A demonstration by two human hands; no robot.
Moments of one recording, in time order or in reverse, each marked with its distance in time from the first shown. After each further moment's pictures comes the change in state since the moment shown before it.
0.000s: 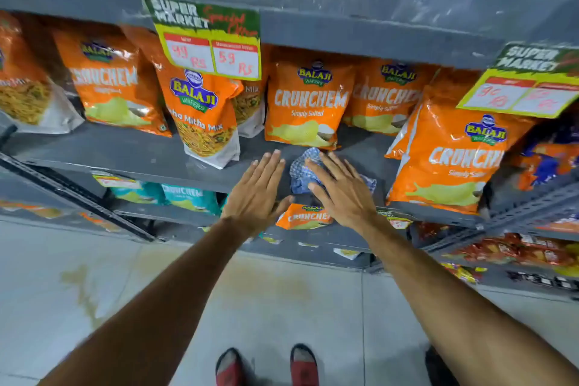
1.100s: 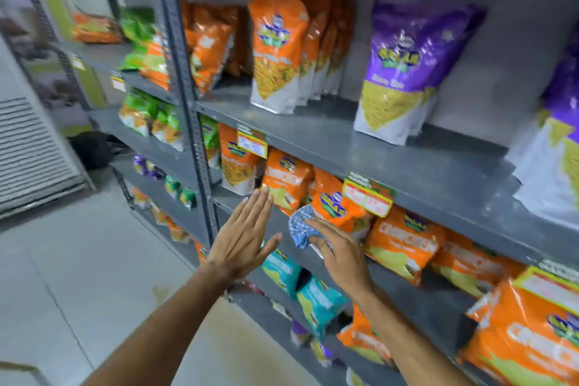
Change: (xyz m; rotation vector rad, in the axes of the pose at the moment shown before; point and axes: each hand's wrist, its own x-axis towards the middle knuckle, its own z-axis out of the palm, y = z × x) left_hand -0.181 -0.069 -0.235 0.255 0.352 -0.459; right_hand 0.046 -0.224 -0.168 0.684 0.180 -0.456
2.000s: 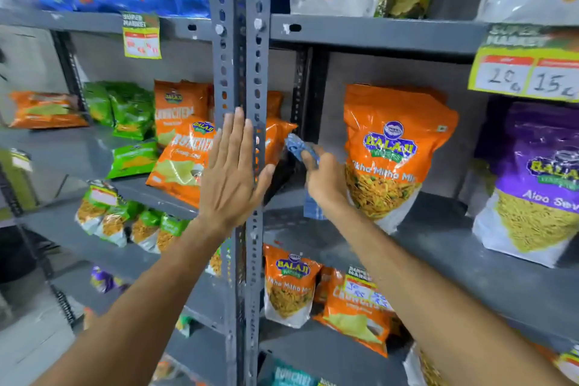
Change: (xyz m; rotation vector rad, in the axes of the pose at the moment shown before) left_hand 0.297 -0.396 -0.114 -0.092 0.655 0.113; right_hand 0.521 -0.151 0.151 -0.116 0.436 0.351
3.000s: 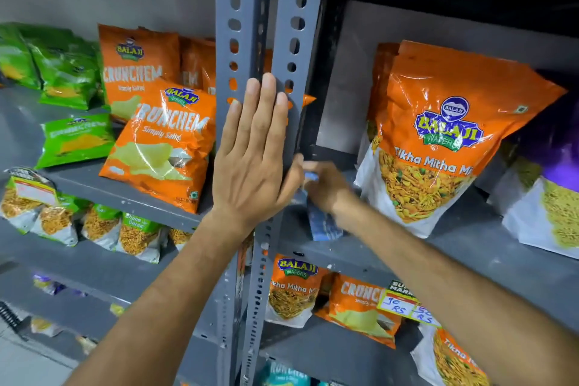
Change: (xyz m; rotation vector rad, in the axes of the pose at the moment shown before) left_hand 0.011 -0.022 0.060 -0.142 0.217 0.124; right_hand 0.011 0.032 0.059 -0.030 -0.365 0.114
